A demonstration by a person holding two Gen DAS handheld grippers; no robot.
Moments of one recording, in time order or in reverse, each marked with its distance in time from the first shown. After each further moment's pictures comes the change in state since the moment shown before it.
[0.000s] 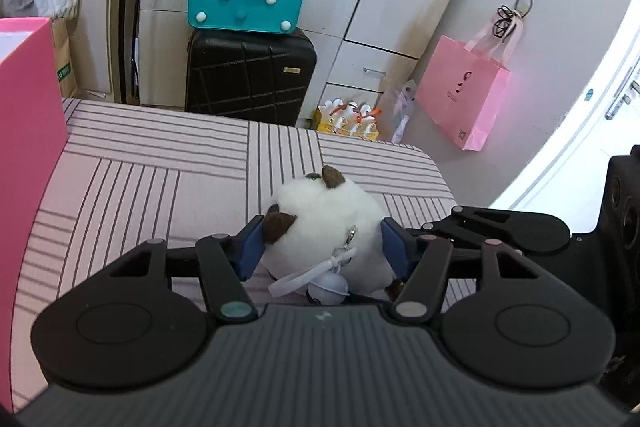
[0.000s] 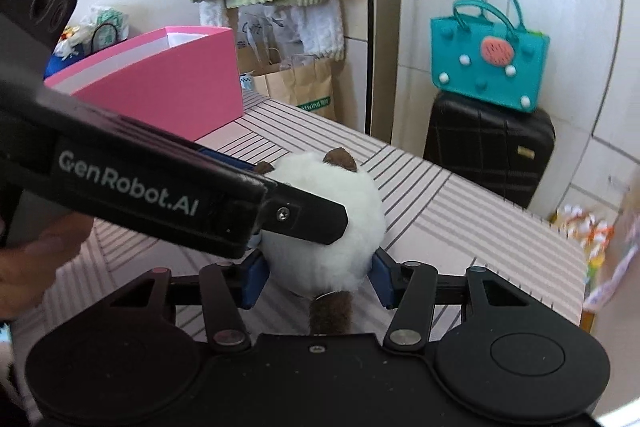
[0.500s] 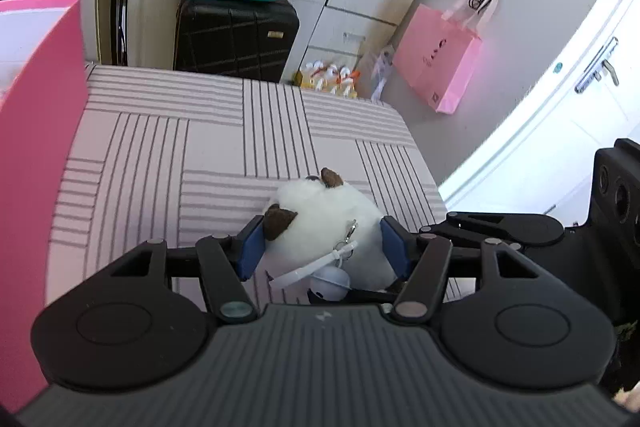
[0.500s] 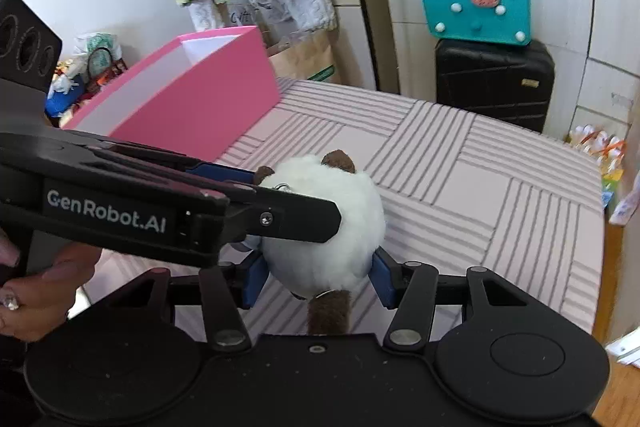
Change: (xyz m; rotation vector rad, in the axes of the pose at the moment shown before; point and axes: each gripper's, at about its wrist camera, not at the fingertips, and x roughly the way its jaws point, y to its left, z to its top) left arm -0.056 0.005 -0.011 -0.002 0.132 -0.060; right arm -0.041 0.040 -0.004 0.207 0.097 0.066
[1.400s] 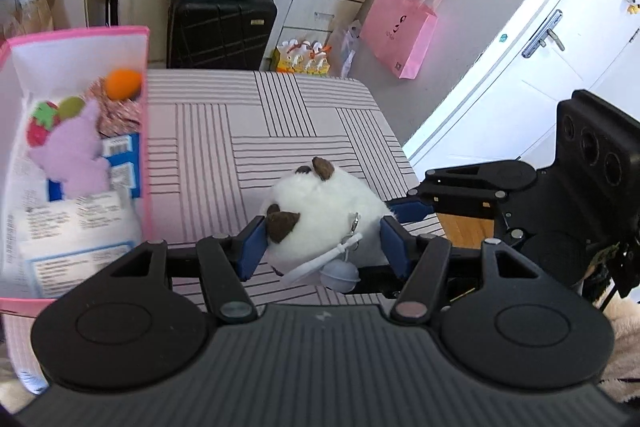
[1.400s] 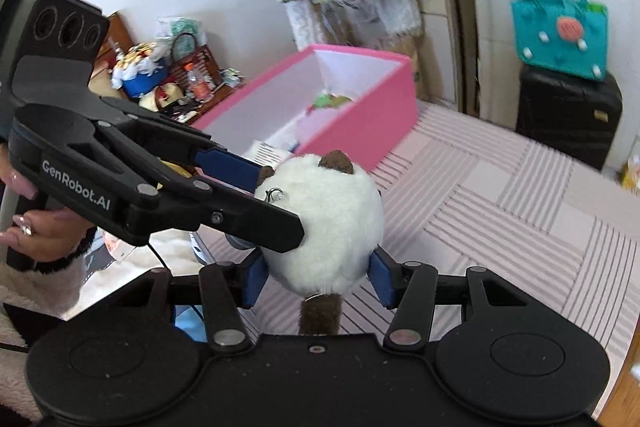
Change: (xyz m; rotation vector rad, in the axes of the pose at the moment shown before) left arm -0.151 0.027 -0.002 0.087 0.093 -0.078; right arm -0.061 0.111 0.028 -0.114 0.030 0.167
